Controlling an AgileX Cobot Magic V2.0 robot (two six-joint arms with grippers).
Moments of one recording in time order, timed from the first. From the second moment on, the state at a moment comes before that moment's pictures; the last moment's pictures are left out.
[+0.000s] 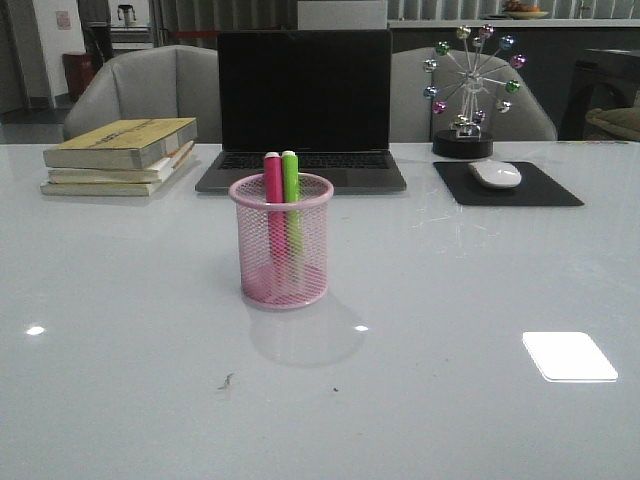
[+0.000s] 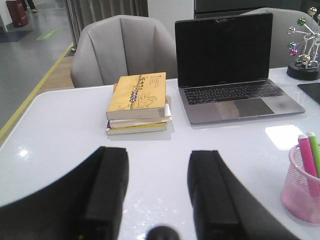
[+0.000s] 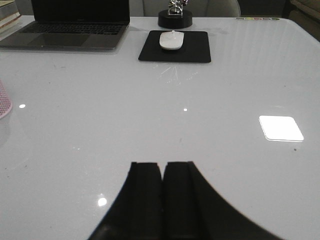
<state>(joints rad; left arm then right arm) -0.08 0.55 -0.51 -0.39 0.20 0.44 0.01 -0.01 0.03 0.12 0.27 -0.04</state>
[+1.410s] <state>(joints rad) -0.01 0.35 -0.34 -0.09 0.05 0.11 0.01 -0.01 0.03 0.12 0.27 -0.04</state>
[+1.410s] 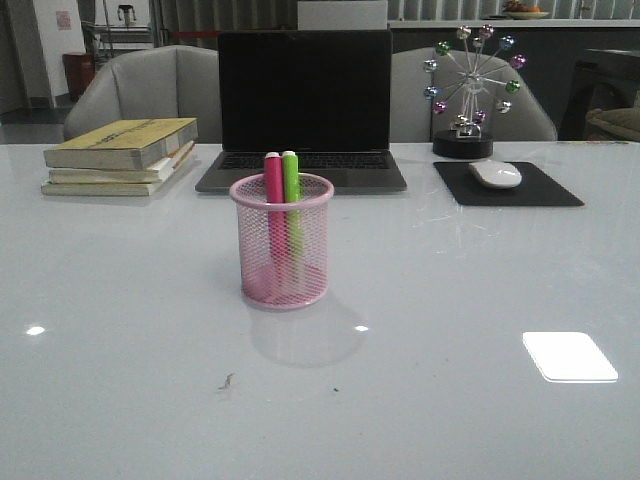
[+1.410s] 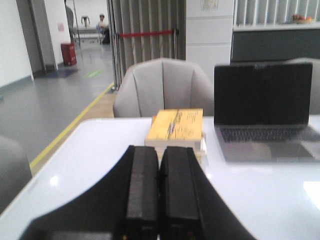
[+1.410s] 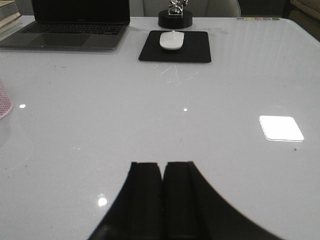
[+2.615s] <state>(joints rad) -0.01 -0.01 0.01 -0.09 -0.03 0.11 0.01 -0.01 0.03 0.12 0.27 -0.04</state>
